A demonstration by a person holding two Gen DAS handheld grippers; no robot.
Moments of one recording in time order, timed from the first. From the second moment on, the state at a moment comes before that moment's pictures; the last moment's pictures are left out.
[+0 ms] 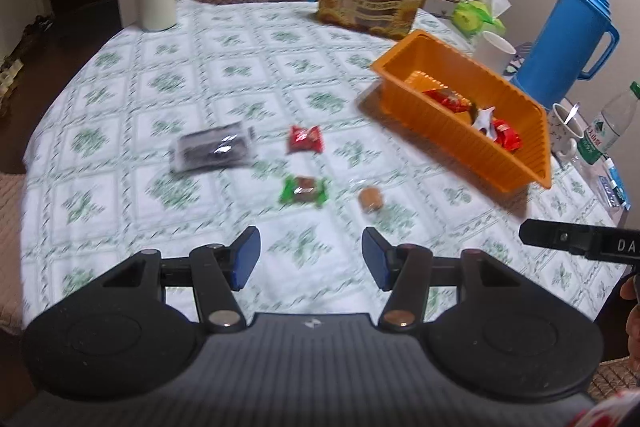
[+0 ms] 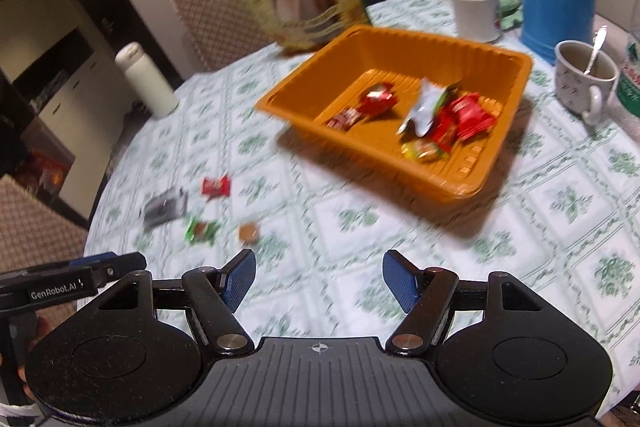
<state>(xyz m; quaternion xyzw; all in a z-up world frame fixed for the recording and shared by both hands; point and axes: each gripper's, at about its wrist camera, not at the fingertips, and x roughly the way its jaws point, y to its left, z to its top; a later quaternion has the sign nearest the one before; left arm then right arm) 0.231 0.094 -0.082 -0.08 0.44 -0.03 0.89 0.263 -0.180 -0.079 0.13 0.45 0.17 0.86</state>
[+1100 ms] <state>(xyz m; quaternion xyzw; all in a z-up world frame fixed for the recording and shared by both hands) 0.193 0.166 -0.108 -0.10 0.46 0.06 0.88 0.276 -0.076 -0.124 0.03 0.47 0.22 0.85</state>
